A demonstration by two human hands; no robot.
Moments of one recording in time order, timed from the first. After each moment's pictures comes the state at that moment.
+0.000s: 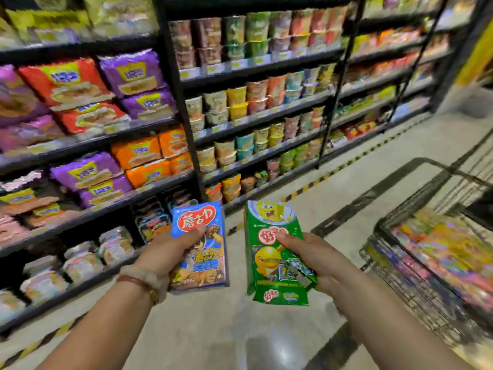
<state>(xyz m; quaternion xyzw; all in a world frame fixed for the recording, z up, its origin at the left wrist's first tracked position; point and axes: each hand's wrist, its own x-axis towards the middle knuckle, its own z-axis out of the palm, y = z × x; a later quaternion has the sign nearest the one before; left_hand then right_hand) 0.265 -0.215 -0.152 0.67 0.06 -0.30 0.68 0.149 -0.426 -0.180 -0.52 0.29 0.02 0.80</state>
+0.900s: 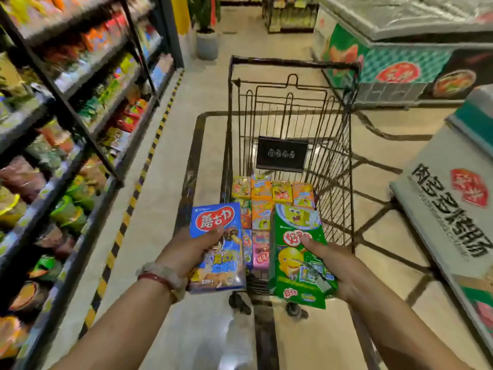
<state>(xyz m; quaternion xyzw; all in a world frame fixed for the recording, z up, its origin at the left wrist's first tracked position) 0.256 -0.771 -0.219 0.61 -0.28 -0.63 0.39 -0.001 -0.769 -0.240 -0.21 0.59 -0.36 0.69</state>
